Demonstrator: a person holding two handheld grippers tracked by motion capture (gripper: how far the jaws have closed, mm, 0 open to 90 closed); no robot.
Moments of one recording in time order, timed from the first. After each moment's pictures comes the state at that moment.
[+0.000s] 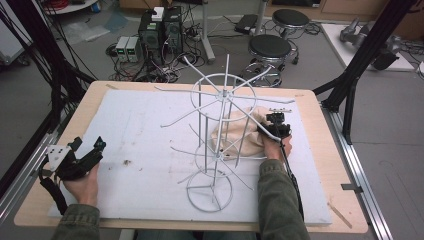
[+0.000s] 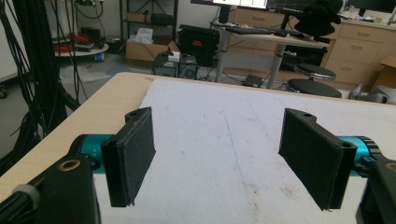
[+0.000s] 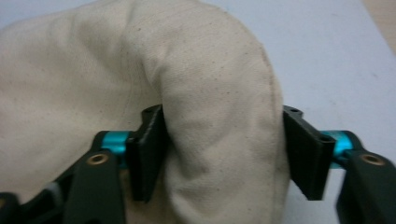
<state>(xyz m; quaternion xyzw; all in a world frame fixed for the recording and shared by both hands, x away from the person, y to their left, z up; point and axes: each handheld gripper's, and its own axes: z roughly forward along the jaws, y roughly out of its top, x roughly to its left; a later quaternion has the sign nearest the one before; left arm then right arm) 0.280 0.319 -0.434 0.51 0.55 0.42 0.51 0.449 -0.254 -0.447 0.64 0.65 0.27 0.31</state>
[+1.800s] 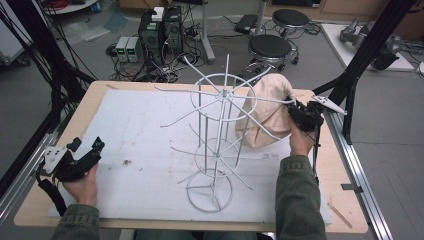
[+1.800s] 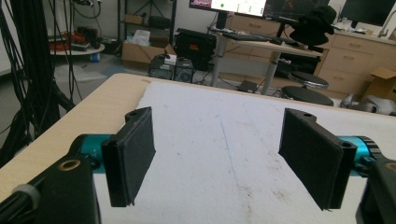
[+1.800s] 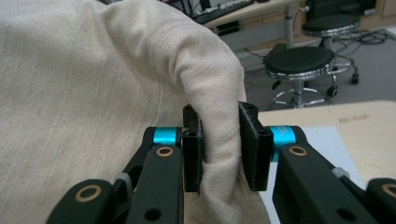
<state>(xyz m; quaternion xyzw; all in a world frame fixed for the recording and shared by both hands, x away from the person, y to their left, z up) 0.277 0.322 -0.434 0.50 0.55 0.42 0.53 0.405 -0.317 -0.356 0.56 0.55 0.54 0.30</state>
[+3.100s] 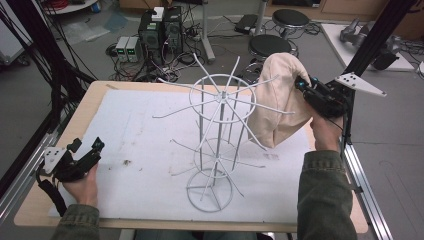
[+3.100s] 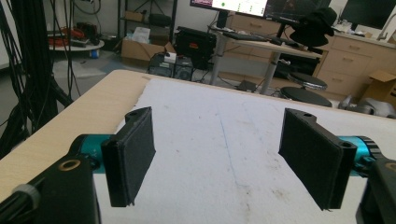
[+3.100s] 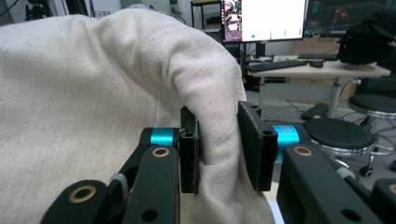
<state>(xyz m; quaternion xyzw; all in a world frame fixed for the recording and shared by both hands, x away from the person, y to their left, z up) 0.276 0.322 -0.436 0.49 0.56 0.41 0.53 0.365 -0.324 -0.254 0.41 0.61 0.59 0.33</state>
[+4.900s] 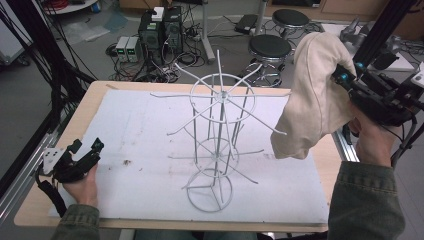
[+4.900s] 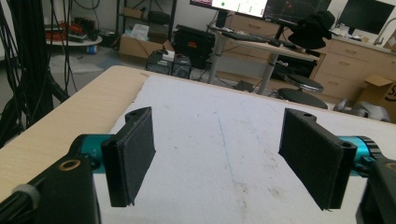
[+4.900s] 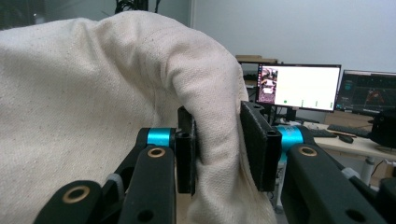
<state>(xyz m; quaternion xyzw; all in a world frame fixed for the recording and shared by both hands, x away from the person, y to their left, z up) 0.275 0.324 -0.437 0.48 0.57 0.40 0.54 0.276 -0.351 -0.169 0.28 0.60 0.66 0.35</state>
